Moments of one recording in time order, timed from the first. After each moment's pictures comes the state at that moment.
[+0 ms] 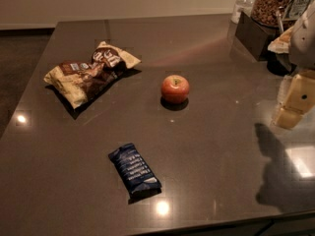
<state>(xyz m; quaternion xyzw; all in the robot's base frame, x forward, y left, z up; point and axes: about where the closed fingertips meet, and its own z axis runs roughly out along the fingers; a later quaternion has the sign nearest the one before) 0.438 -0.216 0.977 -0.60 0.78 -0.04 0.16</state>
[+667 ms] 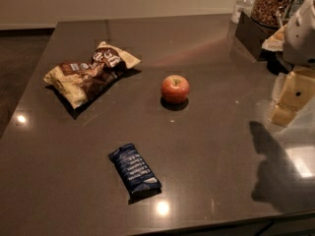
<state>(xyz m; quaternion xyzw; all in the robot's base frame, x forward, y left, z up) 0.444 -0.207 0.978 -0.61 0.77 -0.03 0.16</state>
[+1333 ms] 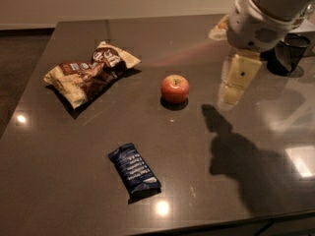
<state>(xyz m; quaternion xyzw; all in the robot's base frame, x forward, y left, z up) 0.493 -0.124 0.975 -0.69 0.70 0.02 0.19</state>
